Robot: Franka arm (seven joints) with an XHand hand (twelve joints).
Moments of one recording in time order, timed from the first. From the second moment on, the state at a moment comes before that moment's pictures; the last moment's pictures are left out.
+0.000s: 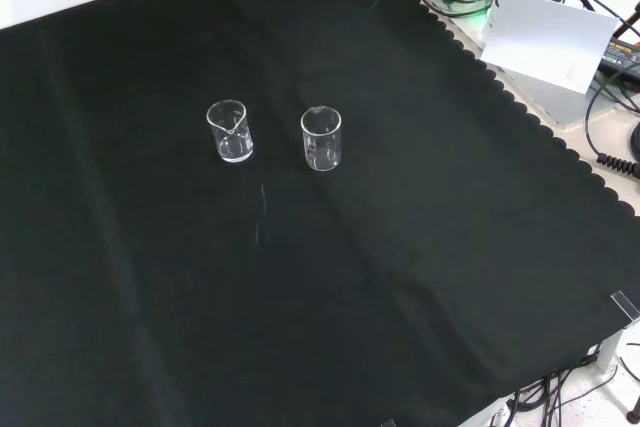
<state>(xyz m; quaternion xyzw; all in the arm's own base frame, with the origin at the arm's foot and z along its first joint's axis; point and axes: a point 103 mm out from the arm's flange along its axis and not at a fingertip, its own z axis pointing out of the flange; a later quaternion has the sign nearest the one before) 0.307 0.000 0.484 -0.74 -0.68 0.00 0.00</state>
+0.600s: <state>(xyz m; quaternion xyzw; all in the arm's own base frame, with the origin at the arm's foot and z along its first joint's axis) 0.308 -0.001 0.485 -0.74 -0.67 0.01 -0.01</state>
